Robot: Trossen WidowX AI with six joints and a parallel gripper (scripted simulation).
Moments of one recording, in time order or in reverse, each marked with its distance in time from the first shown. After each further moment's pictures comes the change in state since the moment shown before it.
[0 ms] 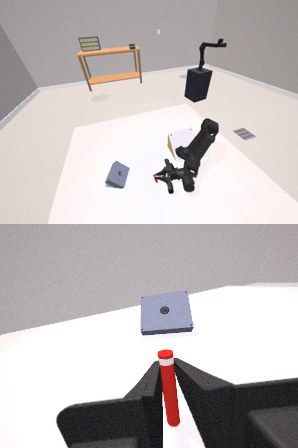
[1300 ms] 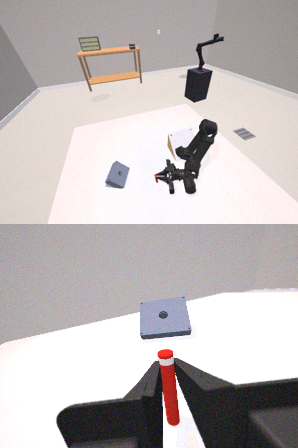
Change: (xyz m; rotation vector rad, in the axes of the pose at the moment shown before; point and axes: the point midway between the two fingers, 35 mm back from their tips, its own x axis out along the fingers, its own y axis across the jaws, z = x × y) arm -0.006 -0.002 -0.004 0.017 -0.062 -0.011
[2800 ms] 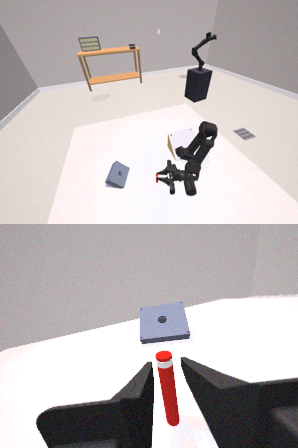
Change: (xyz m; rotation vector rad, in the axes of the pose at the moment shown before) arm -0.004 -0.001 -0.003 0.012 -0.058 -0.011
